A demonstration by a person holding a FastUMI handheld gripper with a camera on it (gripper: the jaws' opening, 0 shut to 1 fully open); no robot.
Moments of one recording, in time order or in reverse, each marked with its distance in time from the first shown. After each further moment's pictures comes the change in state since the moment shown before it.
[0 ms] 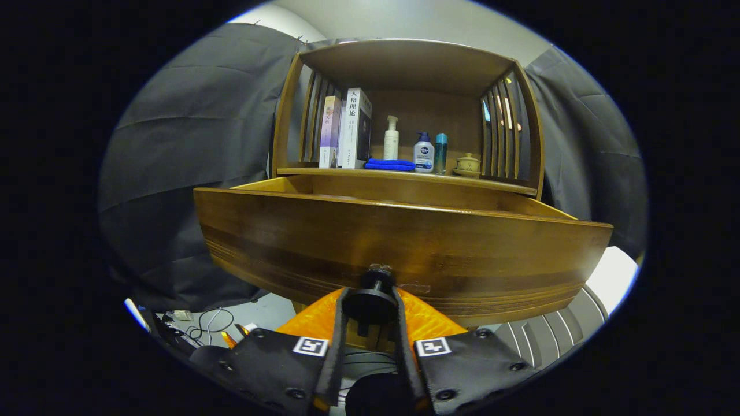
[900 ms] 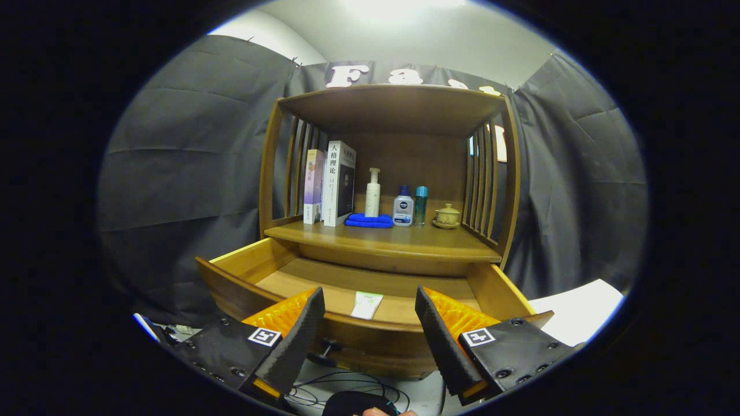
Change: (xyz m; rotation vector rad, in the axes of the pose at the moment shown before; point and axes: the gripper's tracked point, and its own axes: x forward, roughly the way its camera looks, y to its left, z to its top) arm -0.032 -0.065 0.135 -0.007 -0.132 -0.006
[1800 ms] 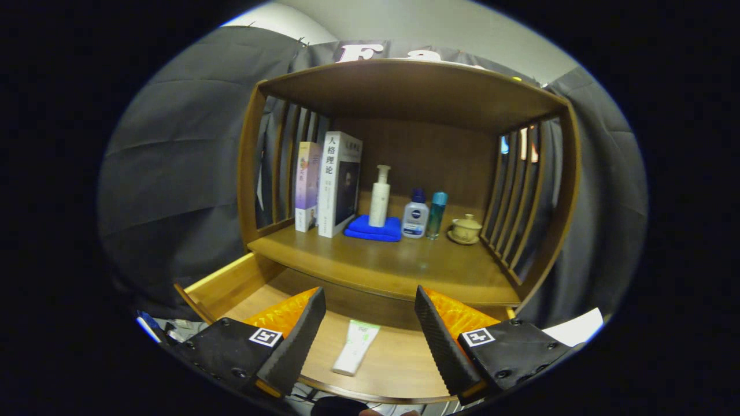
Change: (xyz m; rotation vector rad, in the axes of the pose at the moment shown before) arm 0.096 0.018 0.058 -0.036 0.152 0.093
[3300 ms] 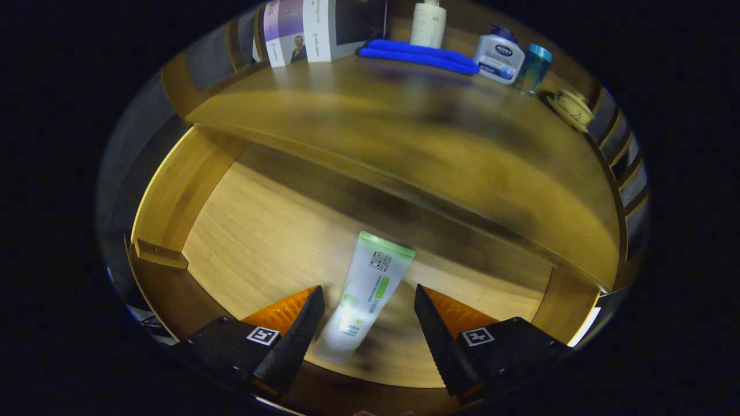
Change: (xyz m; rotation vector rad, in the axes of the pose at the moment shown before) arm 0.095 0.001 -0.161 -0.034 0.905 0.175
